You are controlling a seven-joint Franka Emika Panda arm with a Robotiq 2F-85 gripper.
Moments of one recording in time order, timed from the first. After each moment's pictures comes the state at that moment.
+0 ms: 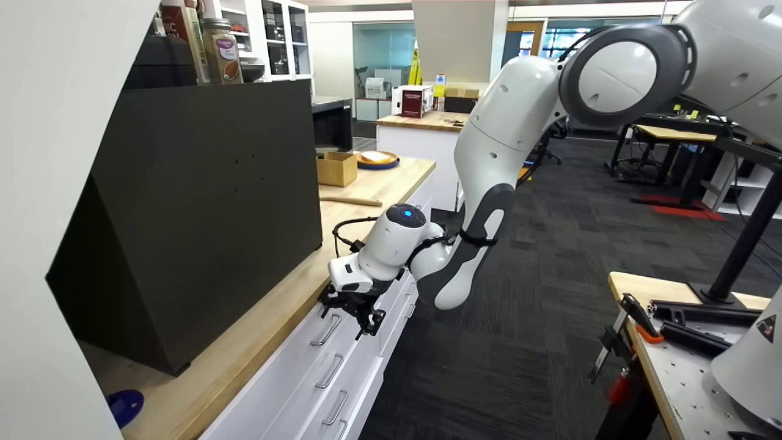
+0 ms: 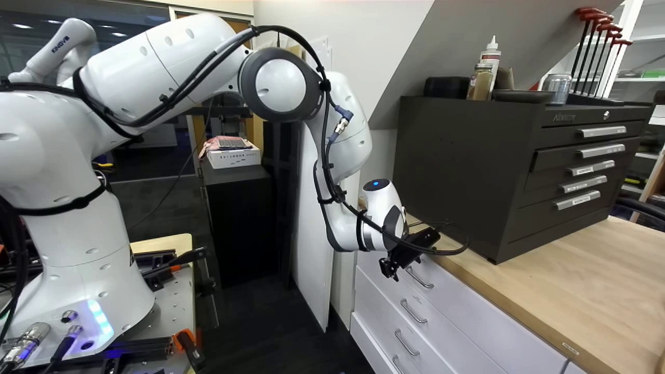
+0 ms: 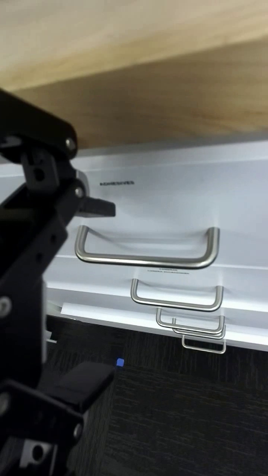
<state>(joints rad) -0.17 1.08 0.02 -1.64 -0.85 3.21 -0.89</state>
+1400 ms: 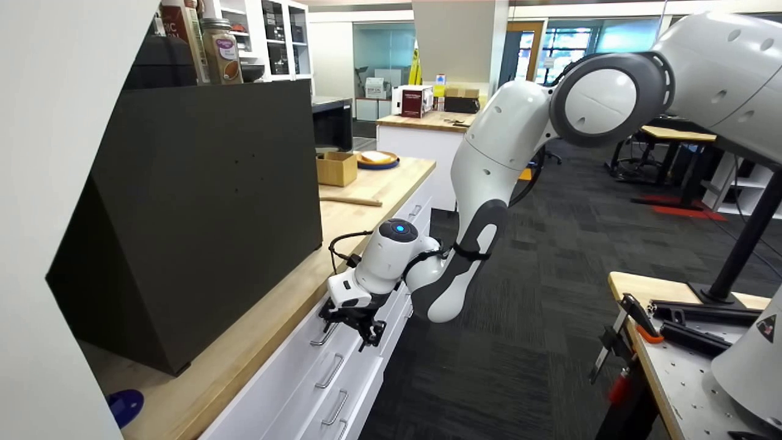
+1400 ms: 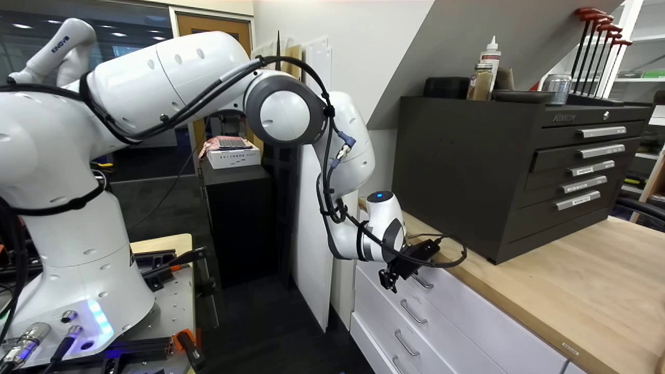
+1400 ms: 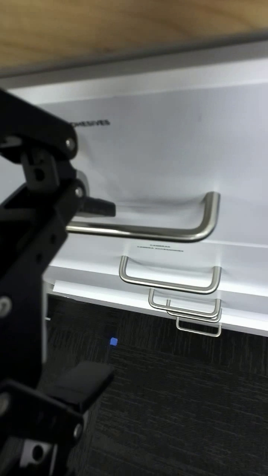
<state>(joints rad) -0.22 1.19 0.09 -1.54 -0.85 3.13 -1.01</state>
